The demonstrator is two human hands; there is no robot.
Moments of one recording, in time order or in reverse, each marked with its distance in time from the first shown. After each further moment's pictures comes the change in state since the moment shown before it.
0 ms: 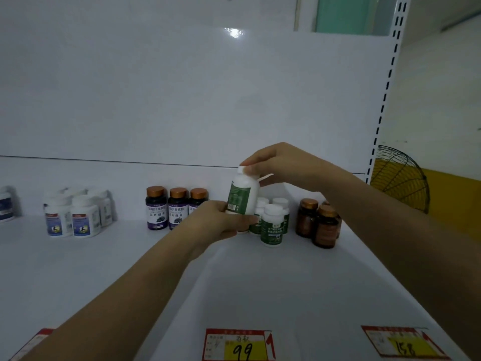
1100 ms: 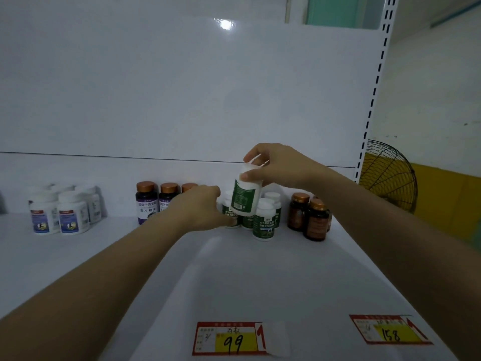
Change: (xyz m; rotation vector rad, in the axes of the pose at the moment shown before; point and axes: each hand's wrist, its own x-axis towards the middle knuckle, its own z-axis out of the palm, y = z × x) left_hand 0.018 0.014 -0.010 1.139 0.156 0.143; right_hand -0.010 0.011 -0.001 -0.297 0.111 0.023
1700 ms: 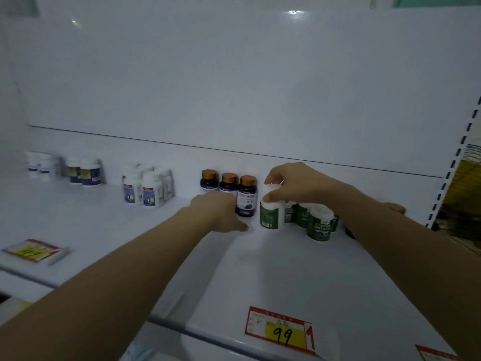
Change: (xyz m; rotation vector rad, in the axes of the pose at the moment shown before) left_hand -0.030 -0.050 -0.002 0.224 -0.137 -0.223; right_hand 0.029 -0.021 0.060 -0.310 -0.217 -0.124
